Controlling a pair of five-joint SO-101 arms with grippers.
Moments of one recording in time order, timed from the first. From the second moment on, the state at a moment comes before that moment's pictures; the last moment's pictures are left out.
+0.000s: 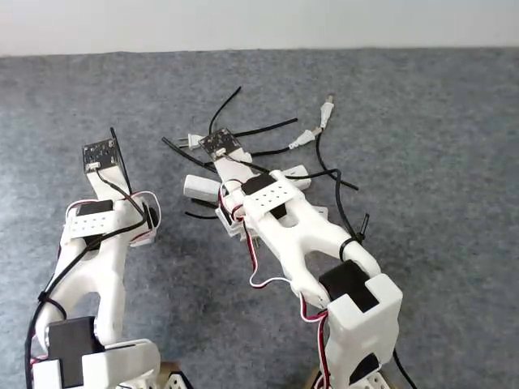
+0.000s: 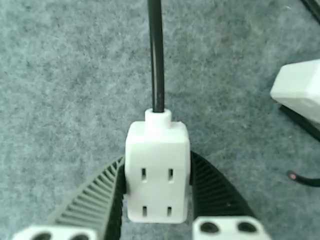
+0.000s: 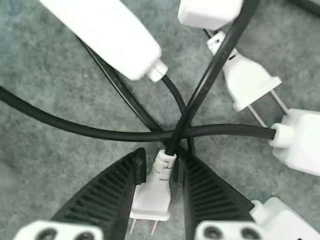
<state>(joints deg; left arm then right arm) -14.7 -7.7 46.5 47.7 12.6 -33.1 17.9 13.5 49.1 0.8</state>
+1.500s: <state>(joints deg) -7.9 -7.5 46.5 47.7 13.8 -14.9 -15.5 29.8 63.6 3.6</state>
